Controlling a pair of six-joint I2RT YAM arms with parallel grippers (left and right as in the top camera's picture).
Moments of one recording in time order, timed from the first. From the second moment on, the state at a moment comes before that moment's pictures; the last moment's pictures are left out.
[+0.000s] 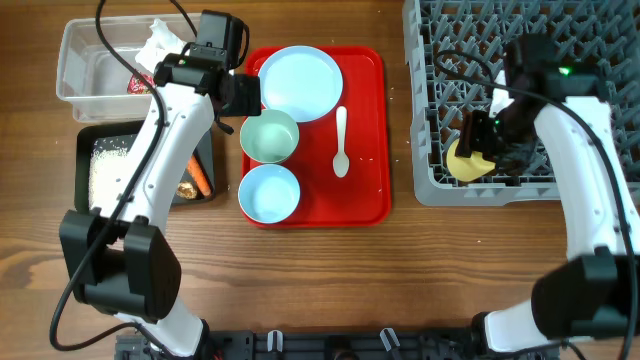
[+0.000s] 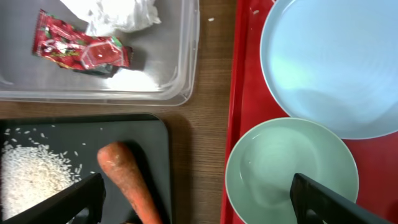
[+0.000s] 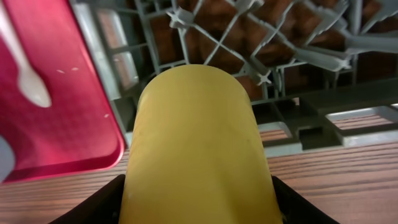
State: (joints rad) left arm -0.22 1.81 1.58 -0.93 -0.25 -0.21; right arm 0.00 1.68 1.53 -1.38 -0.06 0.21
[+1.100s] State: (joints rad) left arm 0.17 1.80 1.58 -1.00 -0.23 -0.30; right arm 0.04 1.89 1.95 -1.54 -0.05 0.19
